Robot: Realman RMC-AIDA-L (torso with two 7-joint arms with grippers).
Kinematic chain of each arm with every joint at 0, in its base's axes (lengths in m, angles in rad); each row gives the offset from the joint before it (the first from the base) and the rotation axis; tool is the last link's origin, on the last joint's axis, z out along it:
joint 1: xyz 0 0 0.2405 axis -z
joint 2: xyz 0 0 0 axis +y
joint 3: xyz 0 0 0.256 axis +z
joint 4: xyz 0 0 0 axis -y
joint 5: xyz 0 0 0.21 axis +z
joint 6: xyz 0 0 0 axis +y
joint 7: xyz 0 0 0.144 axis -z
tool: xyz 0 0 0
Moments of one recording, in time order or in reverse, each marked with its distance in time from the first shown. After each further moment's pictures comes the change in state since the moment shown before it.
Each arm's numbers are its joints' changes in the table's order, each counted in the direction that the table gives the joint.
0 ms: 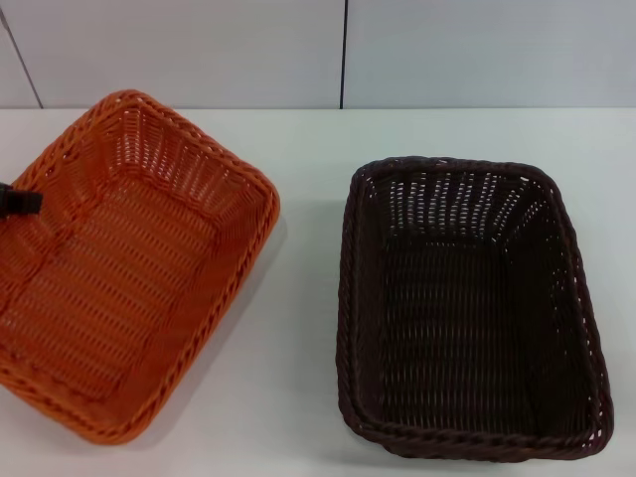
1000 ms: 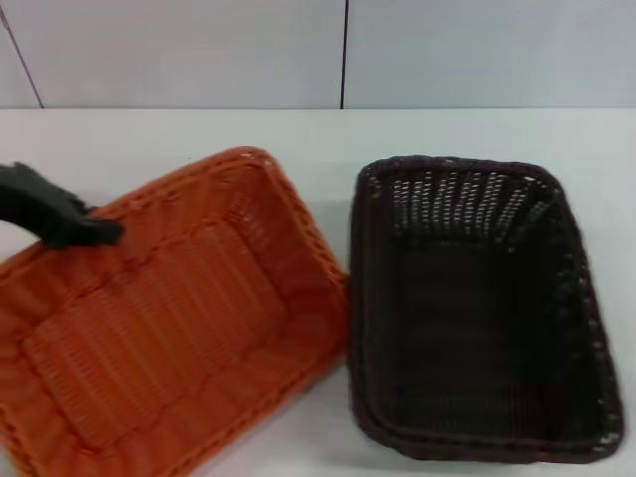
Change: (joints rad) left arm 0.163 -0.017 -0.062 0.020 0.010 0.315 -0.284; right arm 0.022 0.003 0.068 -0.016 0.000 0.011 -0.008
